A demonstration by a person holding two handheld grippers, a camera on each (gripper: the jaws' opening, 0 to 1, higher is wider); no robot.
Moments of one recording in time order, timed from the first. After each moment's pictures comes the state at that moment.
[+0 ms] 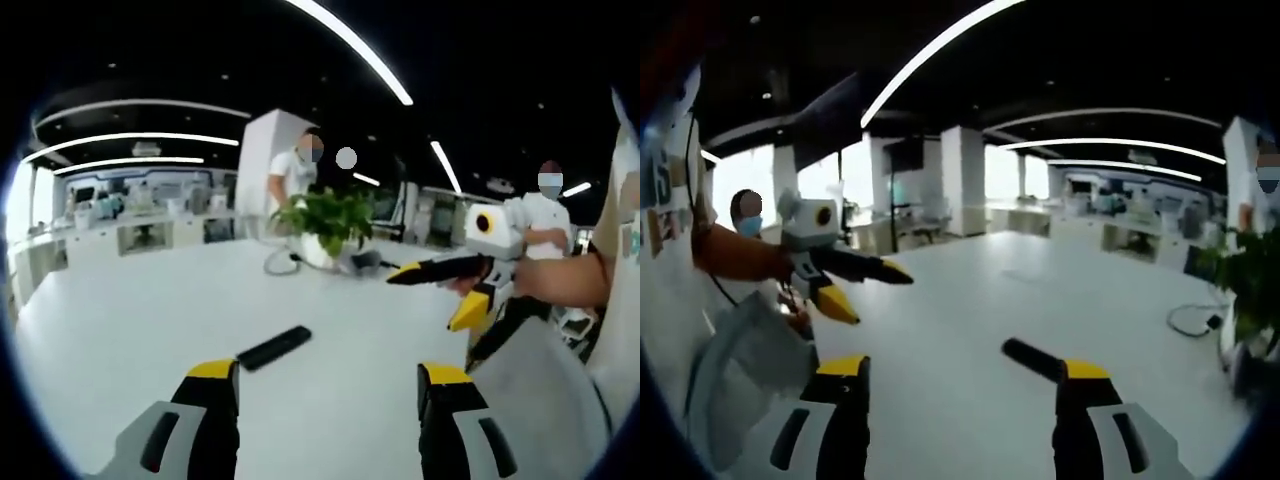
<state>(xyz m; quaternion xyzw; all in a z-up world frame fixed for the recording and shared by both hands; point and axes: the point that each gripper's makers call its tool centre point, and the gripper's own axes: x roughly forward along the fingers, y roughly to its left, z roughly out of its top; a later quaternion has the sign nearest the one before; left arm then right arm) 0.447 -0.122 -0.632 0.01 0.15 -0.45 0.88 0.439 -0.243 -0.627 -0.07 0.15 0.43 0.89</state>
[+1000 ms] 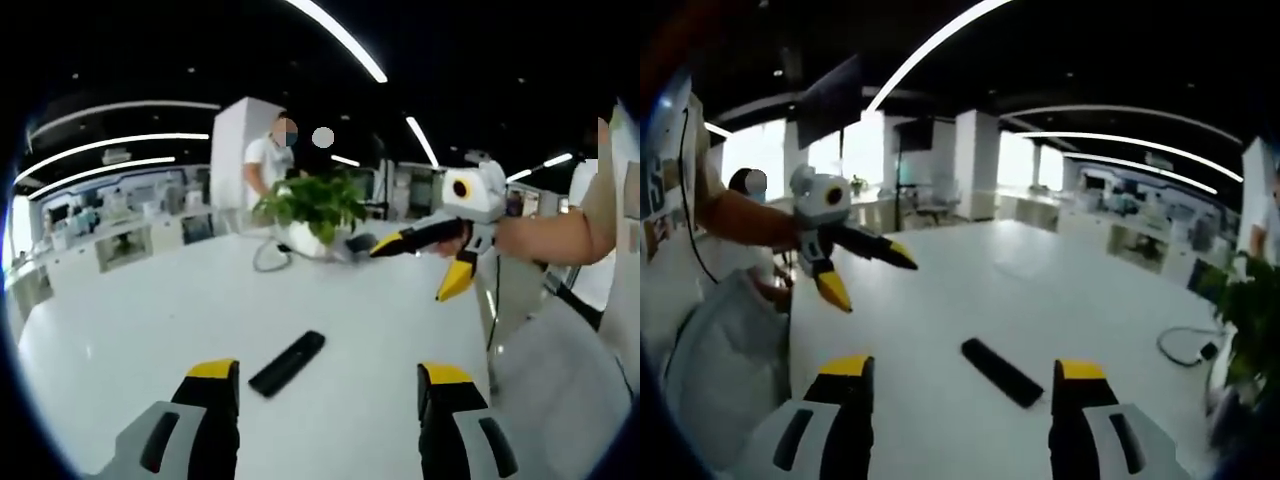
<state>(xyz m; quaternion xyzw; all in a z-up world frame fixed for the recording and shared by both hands) 0.511 -0.140 -0.642 0.07 0.17 -0.49 0.85 0.507 -0.267 -0.628 -0.12 0.18 0.45 0.86</state>
